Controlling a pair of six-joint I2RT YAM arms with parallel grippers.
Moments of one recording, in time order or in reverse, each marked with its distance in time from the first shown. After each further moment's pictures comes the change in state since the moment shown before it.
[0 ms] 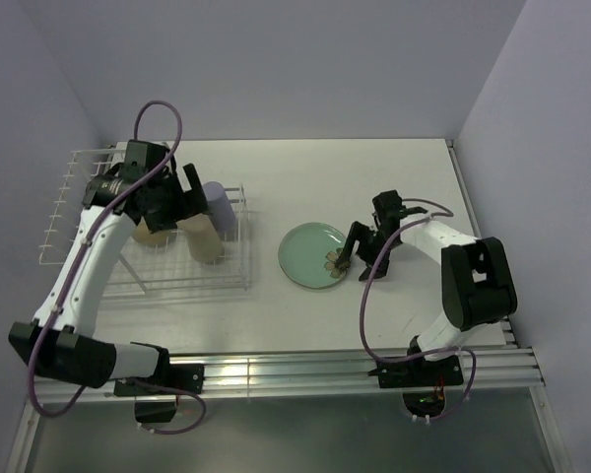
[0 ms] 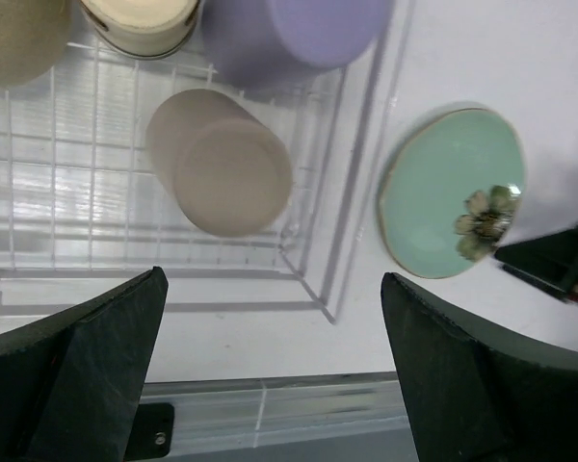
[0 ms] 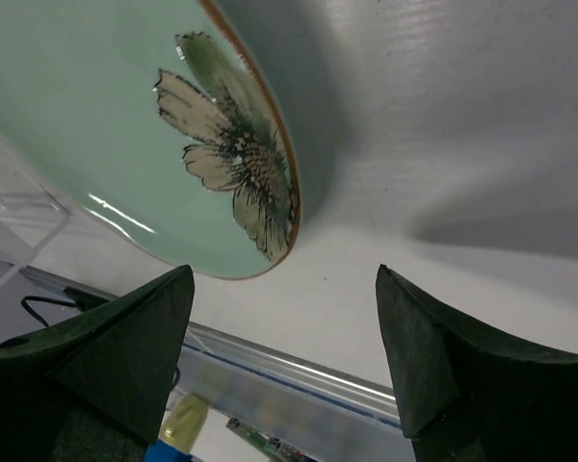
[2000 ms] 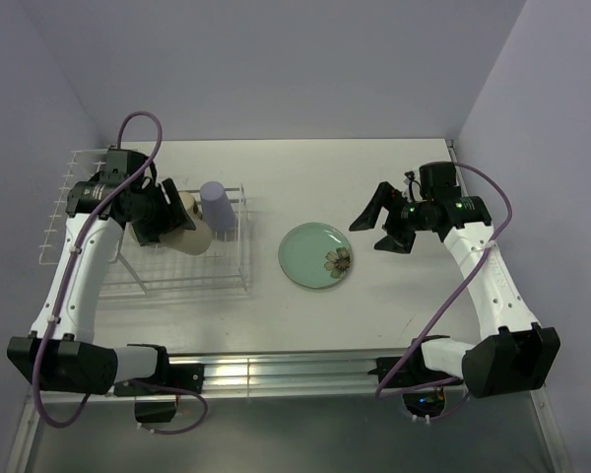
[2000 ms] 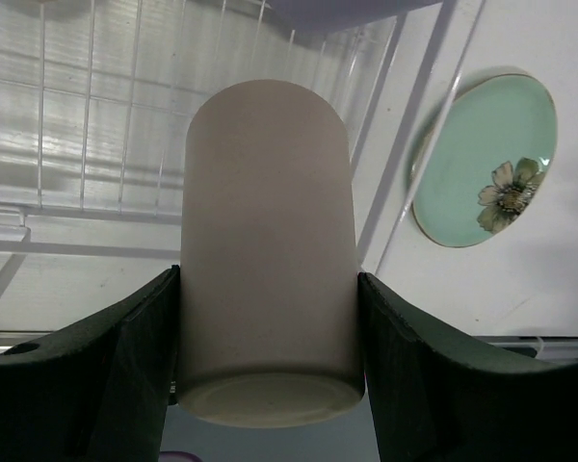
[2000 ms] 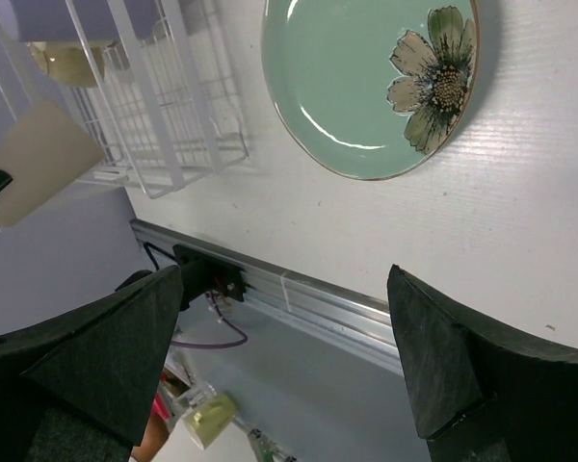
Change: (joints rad) left arm 0.130 -0.105 -0.053 -0.103 0.106 0.032; right arm -0.116 -0.387 0.237 -0.279 -0.151 -0.014
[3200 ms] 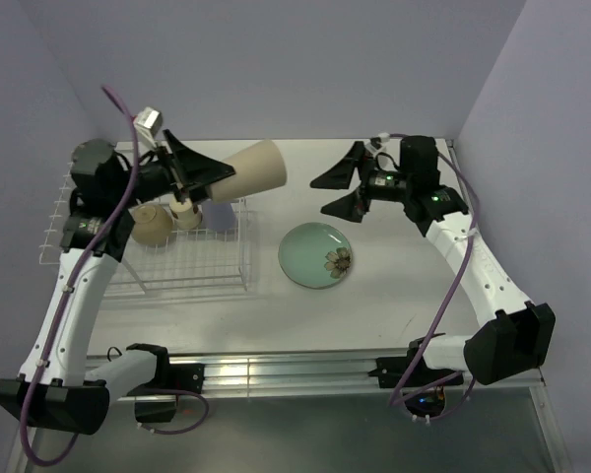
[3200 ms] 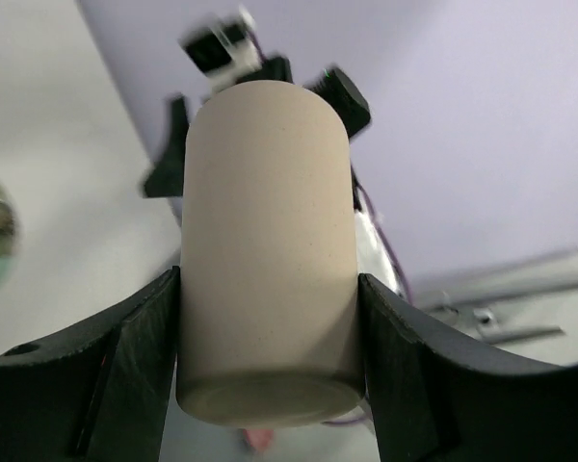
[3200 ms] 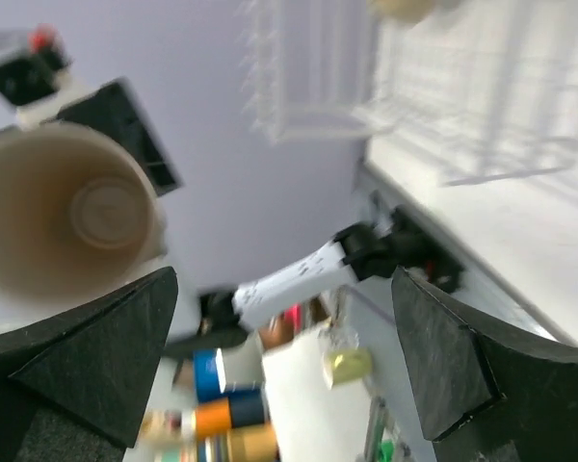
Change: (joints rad) left arm -0.129 -0.171 -0.188 1.074 0.794 -0.720; right arm 0.210 0.098 0.047 0.664 -0.373 0.557
